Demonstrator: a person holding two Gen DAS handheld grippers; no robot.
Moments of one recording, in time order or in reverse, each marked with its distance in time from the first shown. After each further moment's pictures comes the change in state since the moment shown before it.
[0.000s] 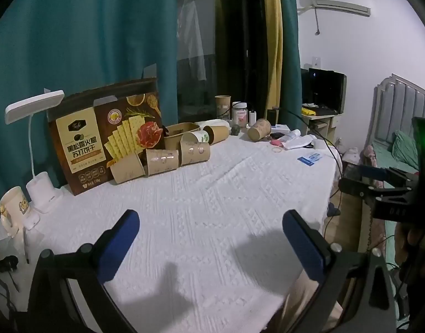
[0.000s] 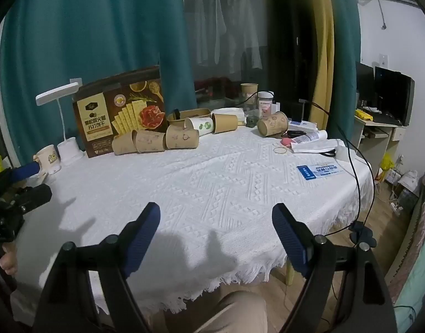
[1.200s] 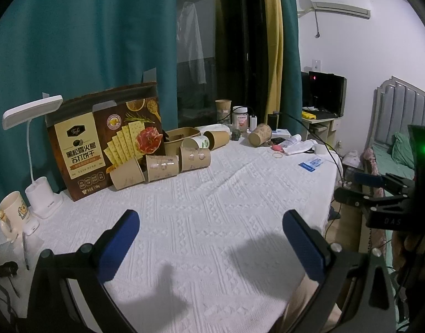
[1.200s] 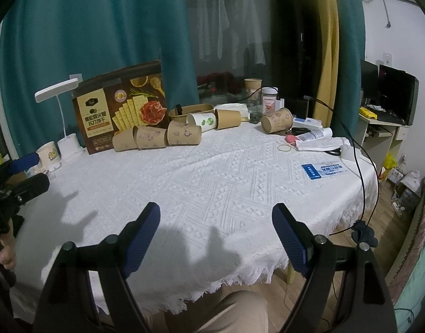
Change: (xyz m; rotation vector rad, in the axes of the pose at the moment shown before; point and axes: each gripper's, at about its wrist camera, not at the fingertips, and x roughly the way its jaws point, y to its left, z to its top) left arm -0.002 0.003 0.006 -0.005 -0.004 -0.003; right arm 0.013 -0.001 -0.002 -0.008 0.020 0.014
